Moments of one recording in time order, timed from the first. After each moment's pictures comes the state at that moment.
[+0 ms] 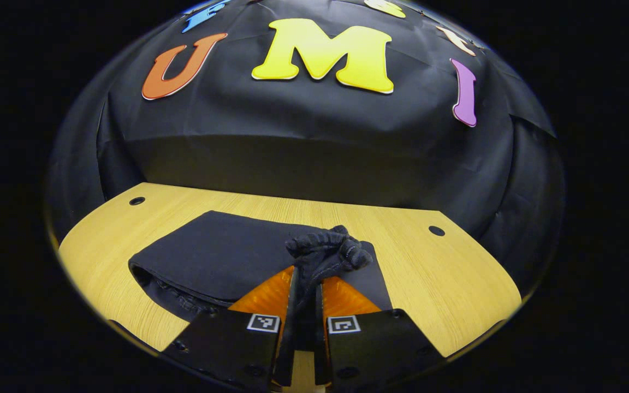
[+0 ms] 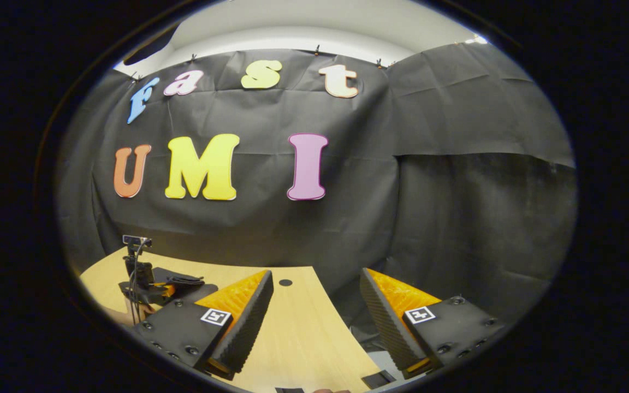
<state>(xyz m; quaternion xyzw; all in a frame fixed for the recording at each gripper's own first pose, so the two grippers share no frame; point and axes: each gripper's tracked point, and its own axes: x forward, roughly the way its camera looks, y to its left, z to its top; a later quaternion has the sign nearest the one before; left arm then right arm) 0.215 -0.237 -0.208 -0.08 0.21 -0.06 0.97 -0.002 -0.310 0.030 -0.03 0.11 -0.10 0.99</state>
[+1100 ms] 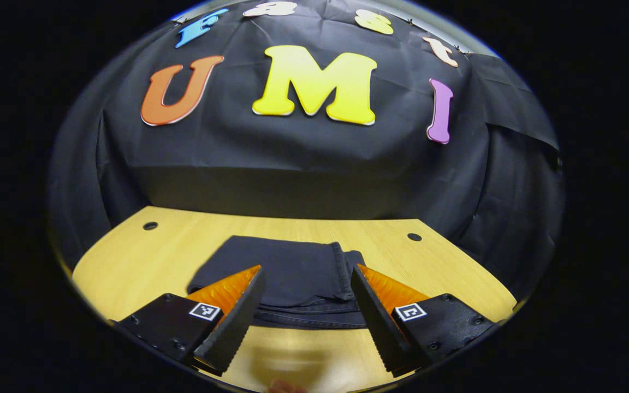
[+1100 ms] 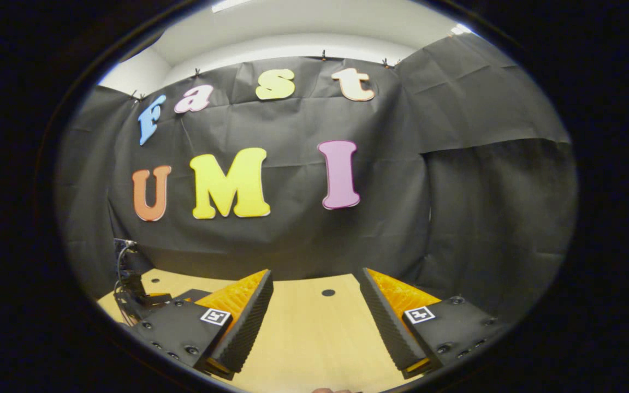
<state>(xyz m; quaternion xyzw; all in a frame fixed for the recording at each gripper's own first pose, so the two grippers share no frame) 0.146 -0.161 -0.119 -0.07 0.16 -0.09 0.98 0.034 -0.202 0.027 0.03 0.07 -0.03 1.00</state>
